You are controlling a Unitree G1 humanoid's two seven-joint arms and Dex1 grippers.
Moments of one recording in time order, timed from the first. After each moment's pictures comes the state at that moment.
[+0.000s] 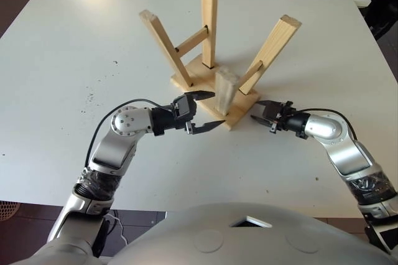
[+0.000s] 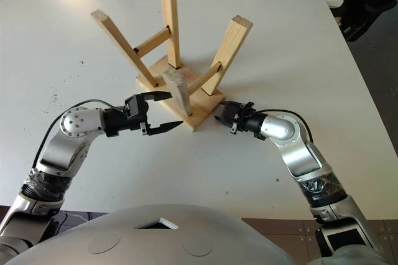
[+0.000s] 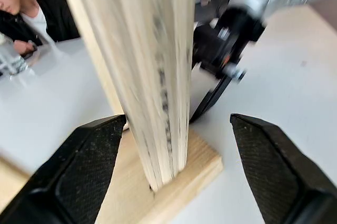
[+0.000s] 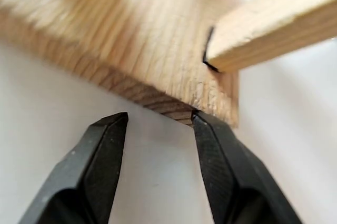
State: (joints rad) left arm -0.09 0.48 -0.27 -0.28 -0.30 0.09 -0.96; right arm -0.05 -0.64 0.30 -0.09 -0.13 0.12 0.69
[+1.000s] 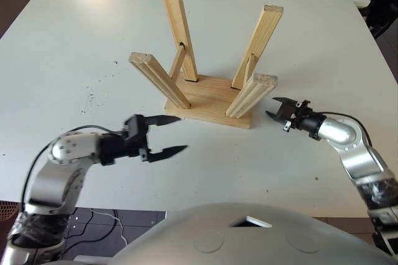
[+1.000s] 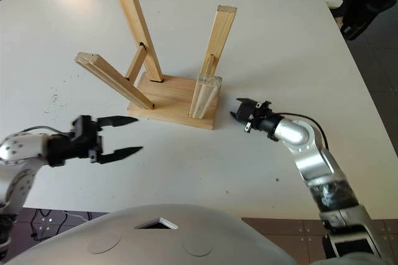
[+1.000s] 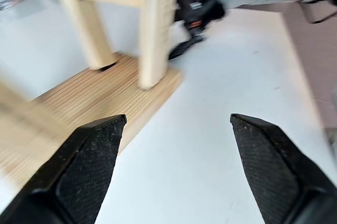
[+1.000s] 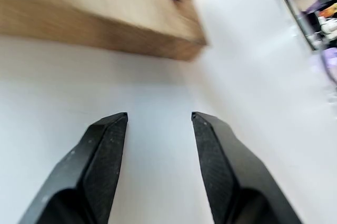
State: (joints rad) left arm 0.30 0.77 0.18 -0.32 -0.51 0.16 -1.13; right arm 0.15 -0.69 0.19 -0.20 -0.16 0.04 0.64
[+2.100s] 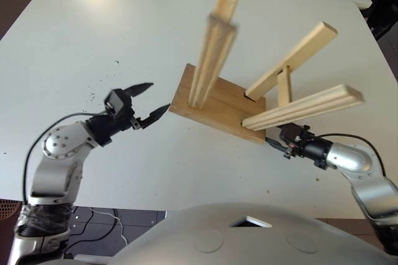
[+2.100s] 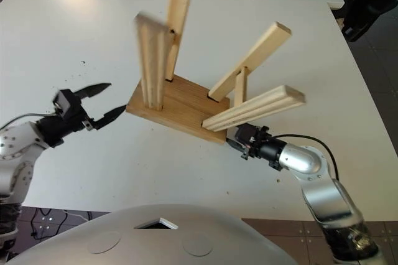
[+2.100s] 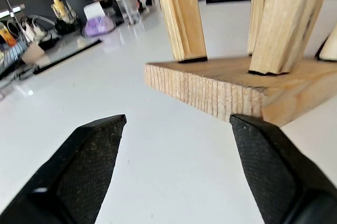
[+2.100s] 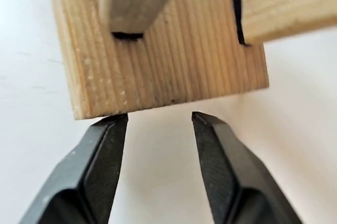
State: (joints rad) left arm 0.23 0.71 0.18 -0.42 -0.54 0.13 -0.83; right arm 0.40 -0.75 0.05 -0.60 0.09 0.35 0.79
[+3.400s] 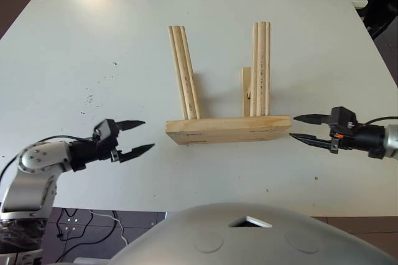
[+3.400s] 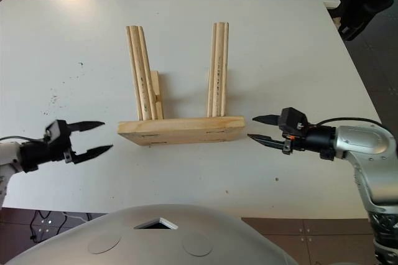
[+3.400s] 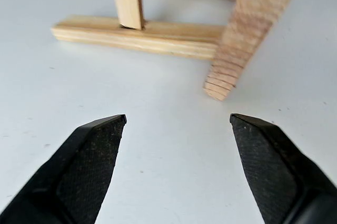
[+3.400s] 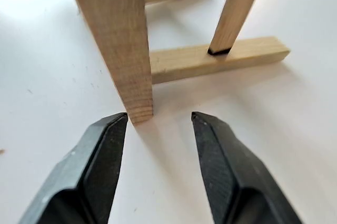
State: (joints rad) left arm 0.36 0.81 0.15 -0.13 -0.38 0.02 -1.19; right arm 0.25 -0.89 -0.12 -0.31 0.33 0.23 1.15
